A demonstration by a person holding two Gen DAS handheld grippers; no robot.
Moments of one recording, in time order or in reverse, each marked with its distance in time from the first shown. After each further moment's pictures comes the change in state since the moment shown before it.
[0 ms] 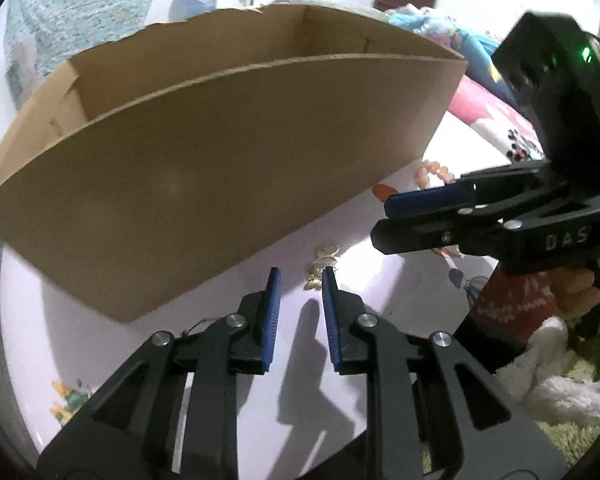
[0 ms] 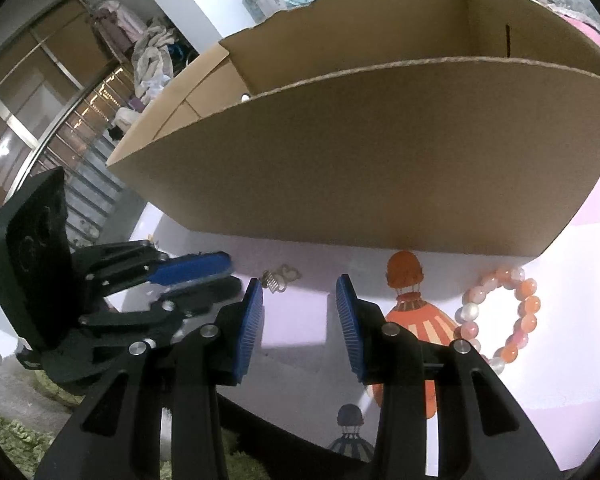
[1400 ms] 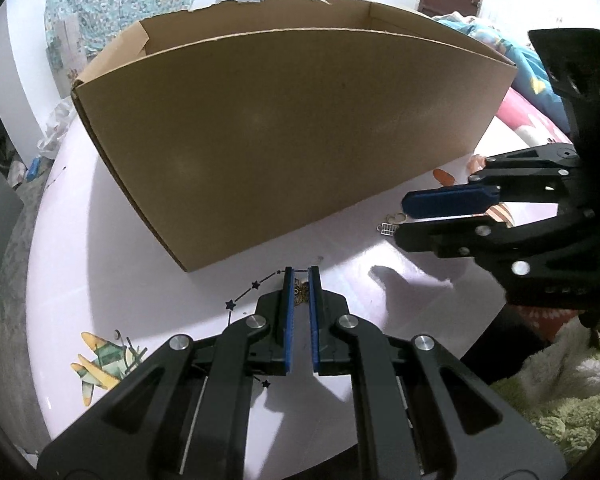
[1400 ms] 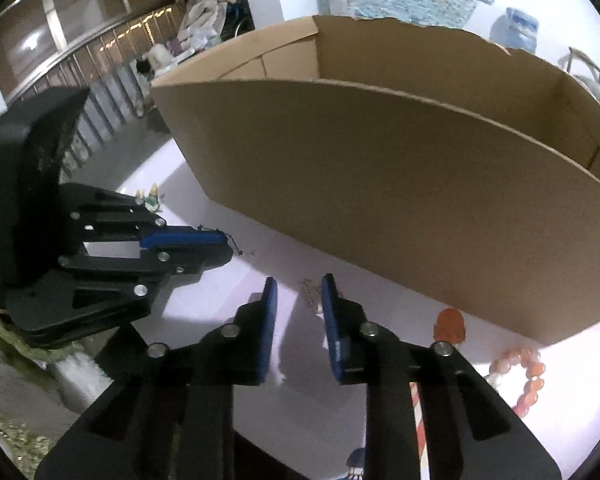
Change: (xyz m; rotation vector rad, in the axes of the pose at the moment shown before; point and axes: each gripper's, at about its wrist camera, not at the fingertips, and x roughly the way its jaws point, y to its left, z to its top) left arm -0.017 0.032 -0.030 -0.108 -0.003 0.131; right arm 0.024 0.056 -0.008 -0.383 0.008 -0.107
